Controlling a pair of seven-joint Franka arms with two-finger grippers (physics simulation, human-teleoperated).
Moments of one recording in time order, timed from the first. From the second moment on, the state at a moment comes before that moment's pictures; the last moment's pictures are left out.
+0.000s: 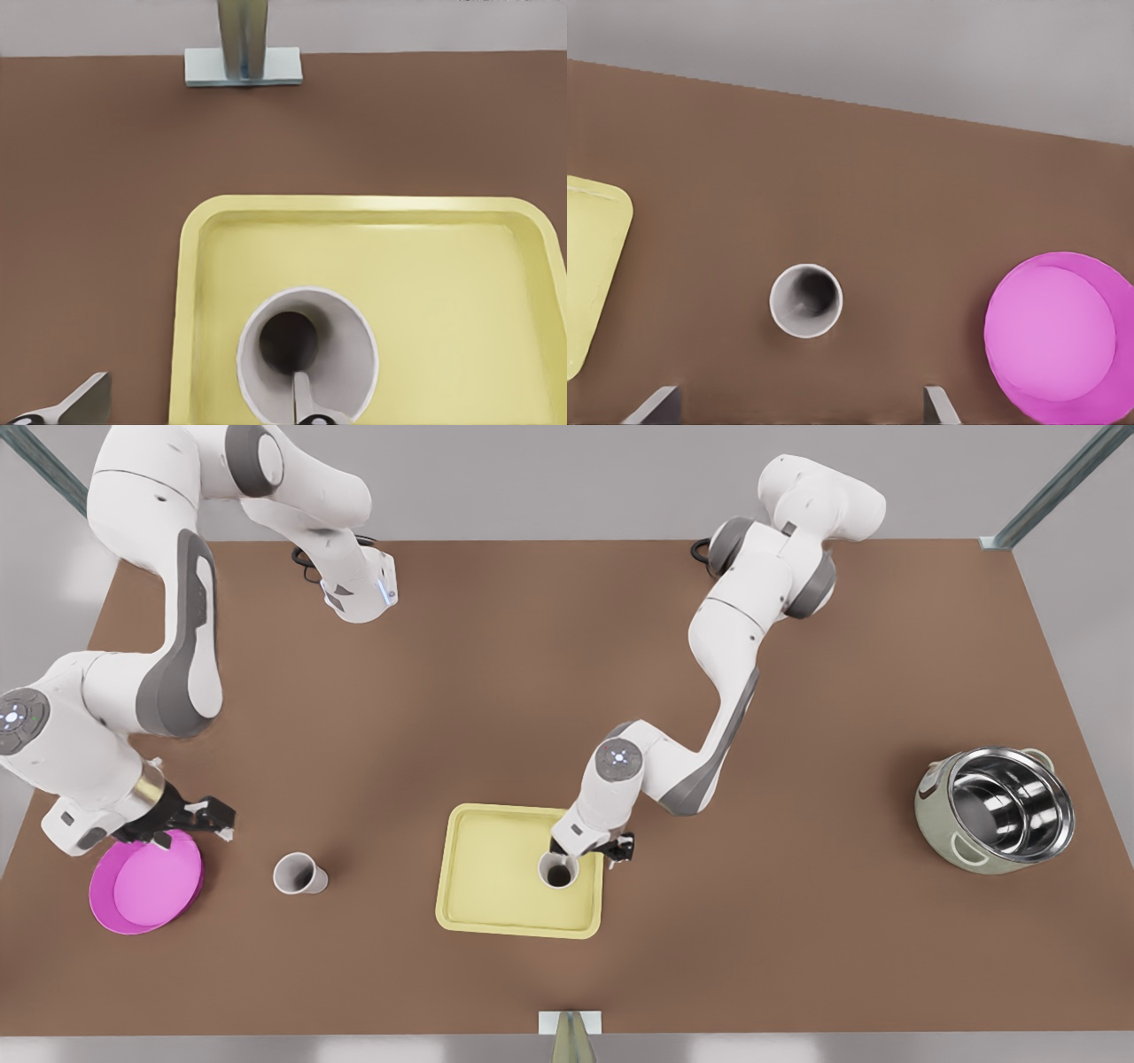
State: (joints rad) left arm -0.56 1.01 -0.09 -0.97 0.18 2.26 -0.62; right arm -0.04 0.32 -0.01 -1.40 0.02 1.87 -0.20
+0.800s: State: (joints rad) left arm -0.57 1.10 -0.10 -0.95 0.17 2.34 -0.67; right arm -0.04 0.27 0.00 -1.37 0.01 1.60 -0.12
